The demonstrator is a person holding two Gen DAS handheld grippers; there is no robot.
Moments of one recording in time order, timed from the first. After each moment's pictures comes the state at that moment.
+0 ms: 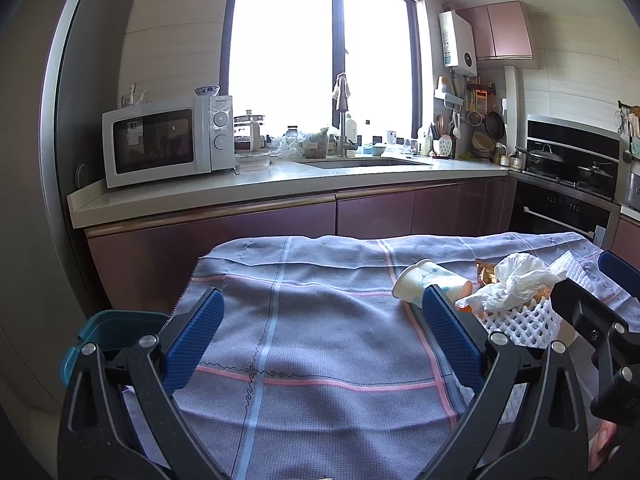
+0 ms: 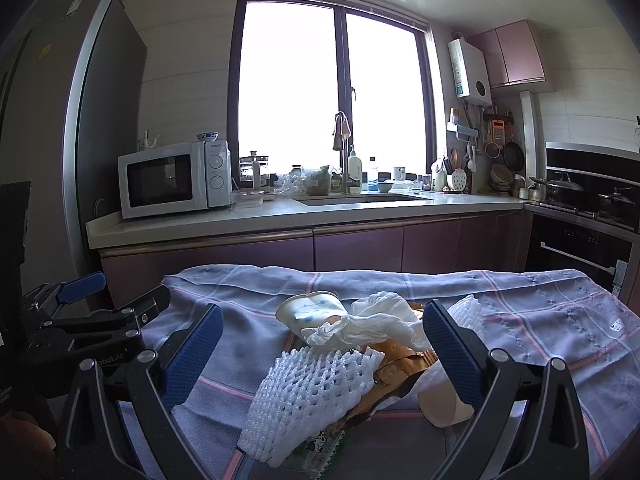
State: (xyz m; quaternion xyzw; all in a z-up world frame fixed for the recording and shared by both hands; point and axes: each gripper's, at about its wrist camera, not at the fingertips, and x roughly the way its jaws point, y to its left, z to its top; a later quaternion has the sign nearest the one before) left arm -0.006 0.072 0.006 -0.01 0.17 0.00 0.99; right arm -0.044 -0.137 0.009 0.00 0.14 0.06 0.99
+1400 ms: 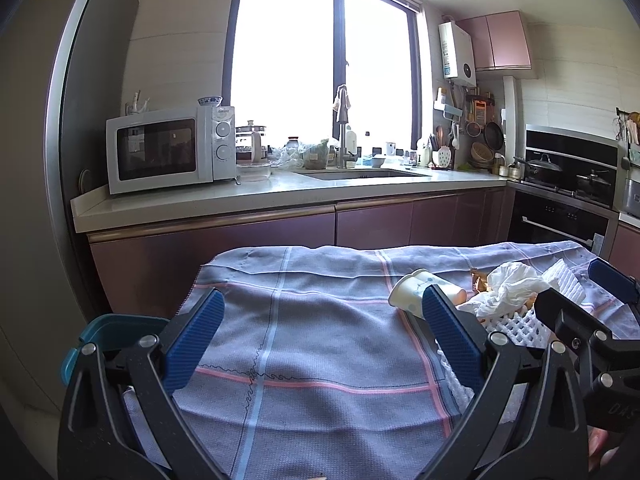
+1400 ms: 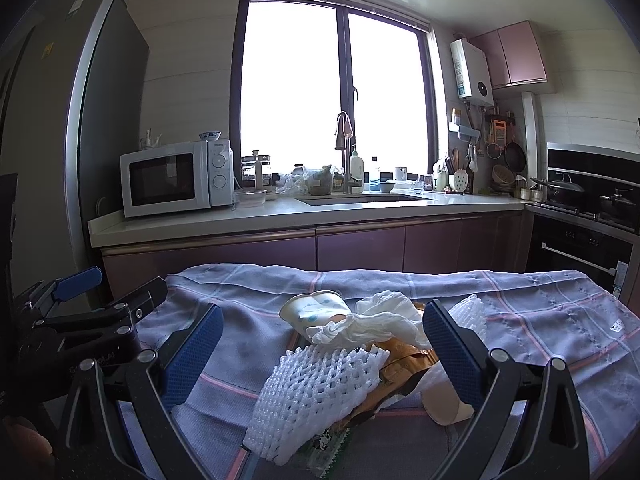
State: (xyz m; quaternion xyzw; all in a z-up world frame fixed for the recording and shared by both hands) left arm -0.013 0.073 0.007 -0.01 0.15 0.00 0.99; right arm -0.044 -0.133 0.010 0.00 0.14 0.06 0.99
